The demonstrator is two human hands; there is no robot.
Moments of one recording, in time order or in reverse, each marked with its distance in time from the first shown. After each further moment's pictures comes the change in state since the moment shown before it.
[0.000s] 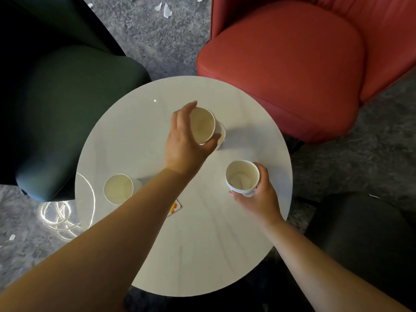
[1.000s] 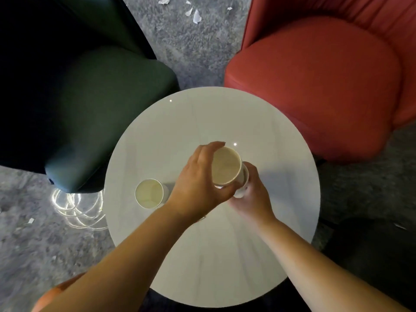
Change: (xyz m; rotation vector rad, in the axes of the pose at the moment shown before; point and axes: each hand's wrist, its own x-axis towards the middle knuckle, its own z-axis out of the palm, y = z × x) left_hand -0.035 -0.006 -0.066 0.030 -0.259 -0.011; right_hand 0.025 -0.061 0.057 -0.035 -0.177 -0.119
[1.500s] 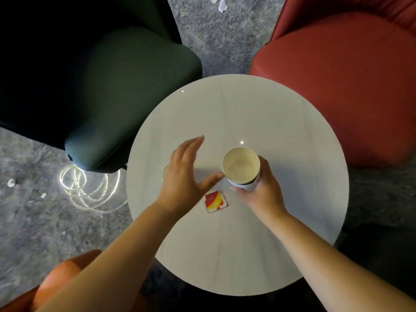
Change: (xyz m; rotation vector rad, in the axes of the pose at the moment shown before) left_hand -0.042 -0.079 -0.033 0.091 0.104 -0.162; right_hand -0.010 -0.013 0.032 -0.060 -0.023 -0.091
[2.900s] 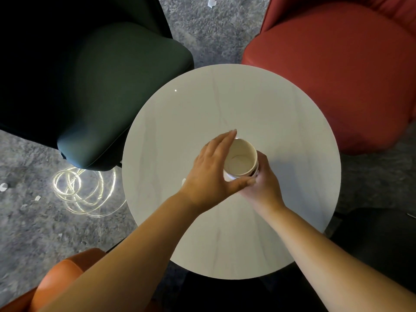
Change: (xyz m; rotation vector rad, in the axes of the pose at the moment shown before) left_hand -0.011 0.029 0.033 -0.077 -0.131 0.269; right_hand -0.023 0.008 0.003 0.032 0.028 0.130
